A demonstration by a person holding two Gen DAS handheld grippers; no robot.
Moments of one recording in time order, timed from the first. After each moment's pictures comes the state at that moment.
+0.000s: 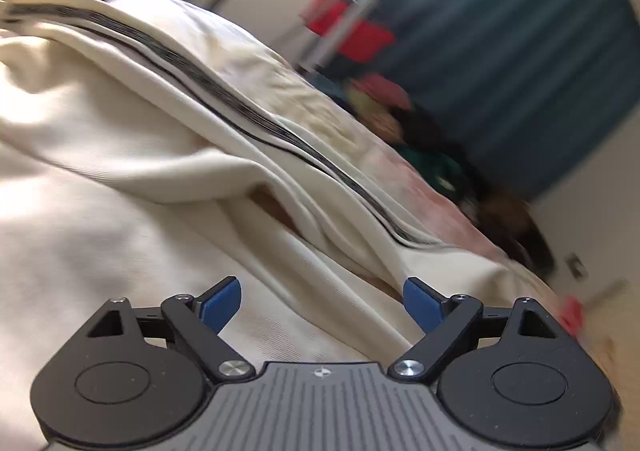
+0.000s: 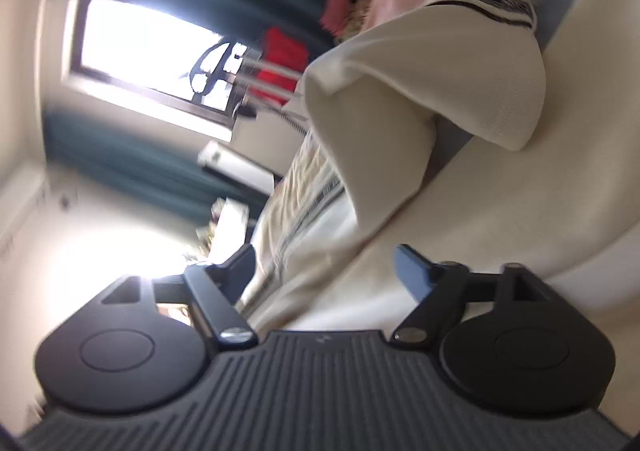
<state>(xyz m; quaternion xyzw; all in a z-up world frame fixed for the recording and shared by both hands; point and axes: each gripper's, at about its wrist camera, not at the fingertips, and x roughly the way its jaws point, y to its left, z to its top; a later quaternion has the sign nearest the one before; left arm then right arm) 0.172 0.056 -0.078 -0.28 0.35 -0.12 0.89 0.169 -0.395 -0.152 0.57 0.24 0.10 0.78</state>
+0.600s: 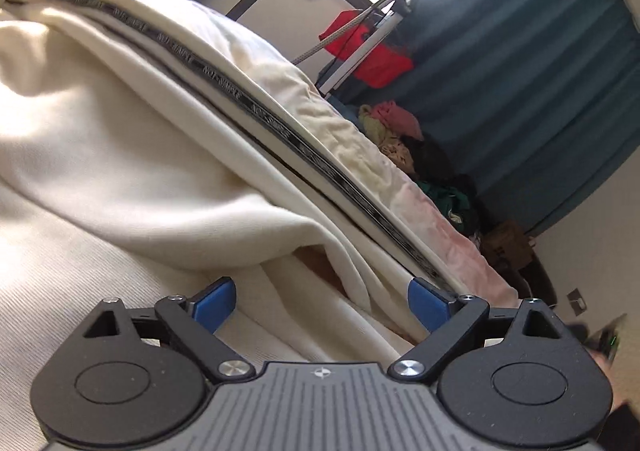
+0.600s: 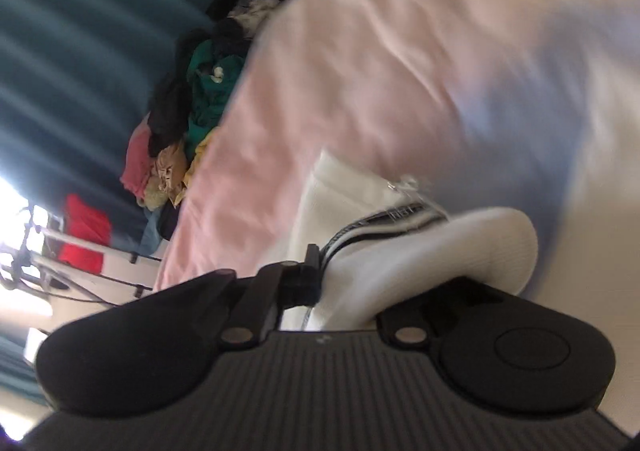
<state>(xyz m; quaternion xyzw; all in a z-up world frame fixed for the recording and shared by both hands) 0.207 0.092 -0.107 -0.32 0.32 -0.10 0.89 0.314 -0.503 -0.090 0.49 0.25 -0.28 0.79</state>
